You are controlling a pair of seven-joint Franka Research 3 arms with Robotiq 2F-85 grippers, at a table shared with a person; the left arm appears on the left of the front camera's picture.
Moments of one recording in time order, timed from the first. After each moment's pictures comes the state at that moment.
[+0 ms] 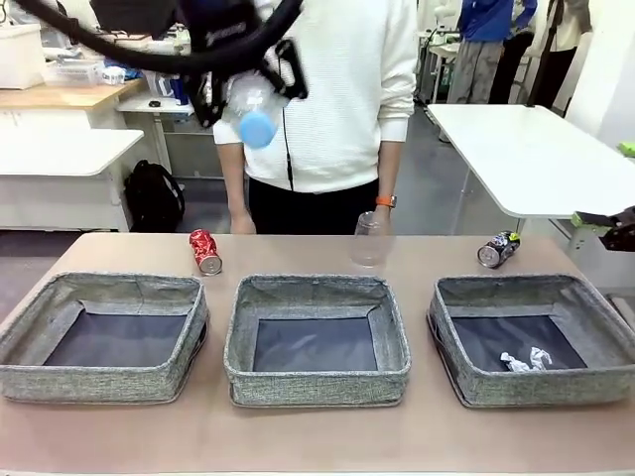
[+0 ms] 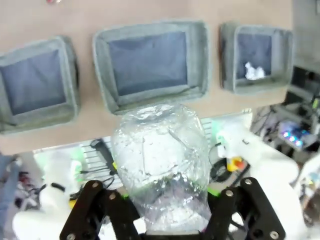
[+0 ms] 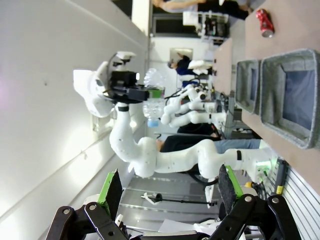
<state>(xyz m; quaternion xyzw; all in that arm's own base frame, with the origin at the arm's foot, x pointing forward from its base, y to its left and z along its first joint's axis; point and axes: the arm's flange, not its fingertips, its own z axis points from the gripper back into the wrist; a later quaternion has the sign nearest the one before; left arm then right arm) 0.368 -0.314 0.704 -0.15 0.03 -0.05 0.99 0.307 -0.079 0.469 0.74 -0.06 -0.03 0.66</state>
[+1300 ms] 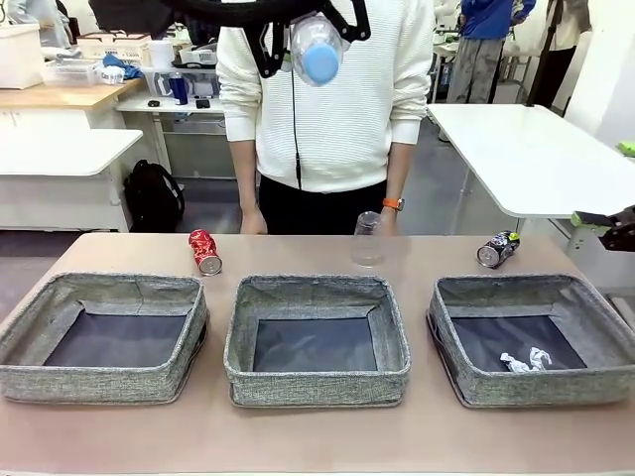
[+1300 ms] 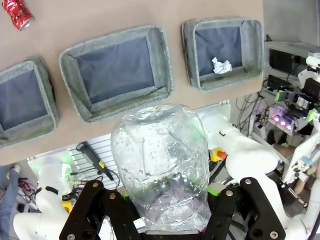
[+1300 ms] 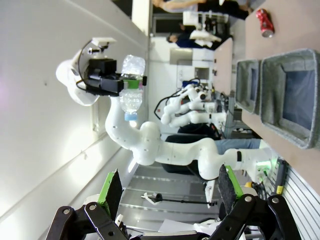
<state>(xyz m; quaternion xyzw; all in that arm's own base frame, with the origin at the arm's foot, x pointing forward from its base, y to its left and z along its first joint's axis) 0.403 -0.368 0.745 -0.18 0.05 -0.08 0.98 0.307 -0.079 0.469 0.74 -0.06 -0.03 0.66</state>
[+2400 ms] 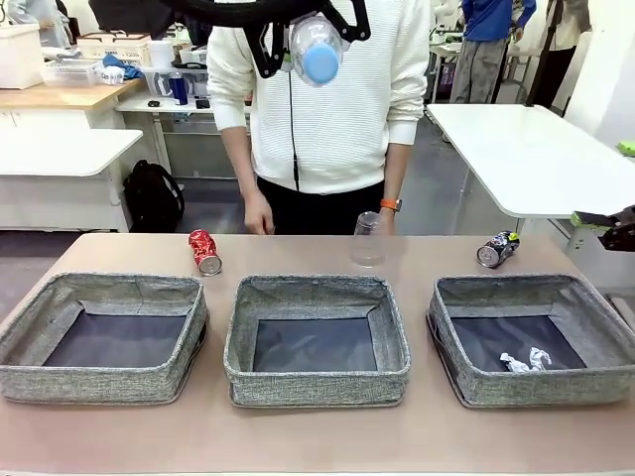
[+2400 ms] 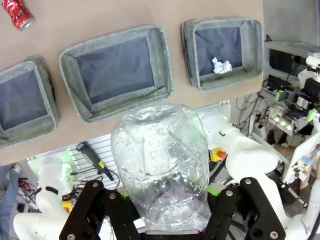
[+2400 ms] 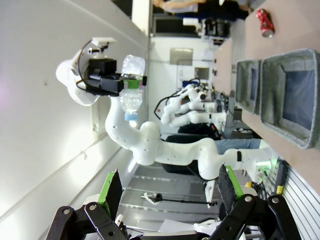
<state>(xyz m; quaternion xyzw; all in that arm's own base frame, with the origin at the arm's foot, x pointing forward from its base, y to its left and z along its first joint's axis) 0.403 -0.368 0.745 -0.18 0.05 -0.08 0.98 0.307 -0.079 0.469 0.74 -0.06 -0.03 0.66</state>
